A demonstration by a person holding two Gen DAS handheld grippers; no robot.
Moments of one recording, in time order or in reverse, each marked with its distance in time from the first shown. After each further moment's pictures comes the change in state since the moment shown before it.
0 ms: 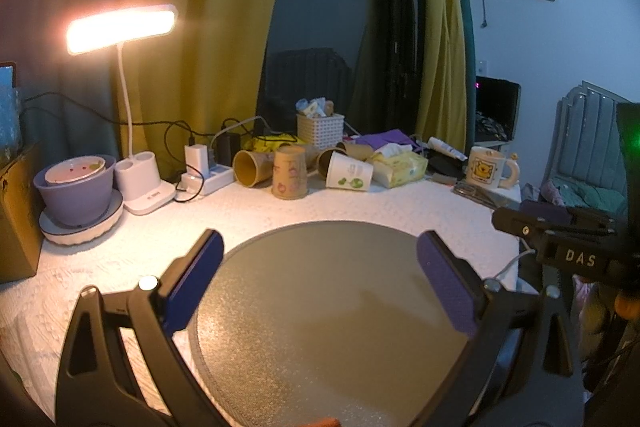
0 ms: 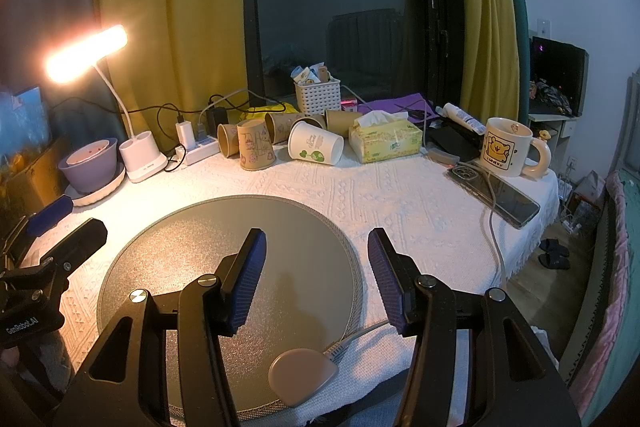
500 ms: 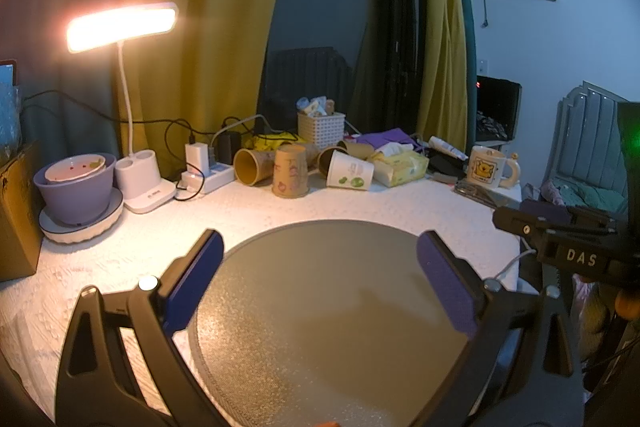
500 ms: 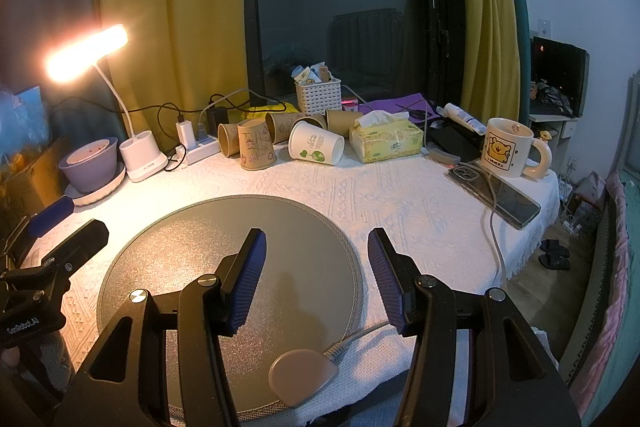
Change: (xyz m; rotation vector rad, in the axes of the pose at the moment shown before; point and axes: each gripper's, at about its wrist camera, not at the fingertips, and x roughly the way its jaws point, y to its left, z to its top) left arm 0.000 0.000 0.000 -0.001 0.001 0.000; right arm 0.000 0.000 0.001 0.000 0.000 0.000
